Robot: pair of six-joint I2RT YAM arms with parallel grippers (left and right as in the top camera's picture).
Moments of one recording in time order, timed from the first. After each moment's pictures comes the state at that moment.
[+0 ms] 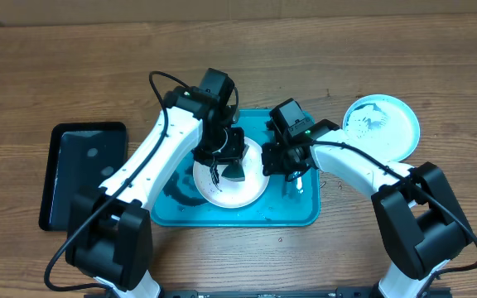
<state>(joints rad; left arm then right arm) -0.41 1.80 1.42 -1.08 0.29 -0.38 0.53 1.87 1.16 -0.57 -0.29 0.46</state>
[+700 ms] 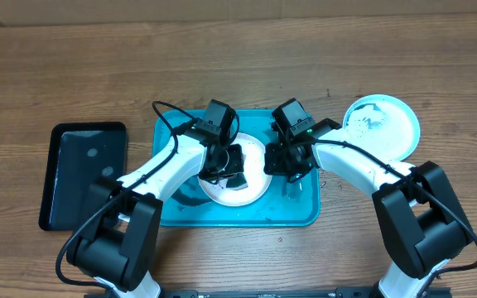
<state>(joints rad) -0.42 1.80 1.09 -0.65 0.20 -0.55 0.52 1.88 1.16 -0.62 -0.29 0.50</state>
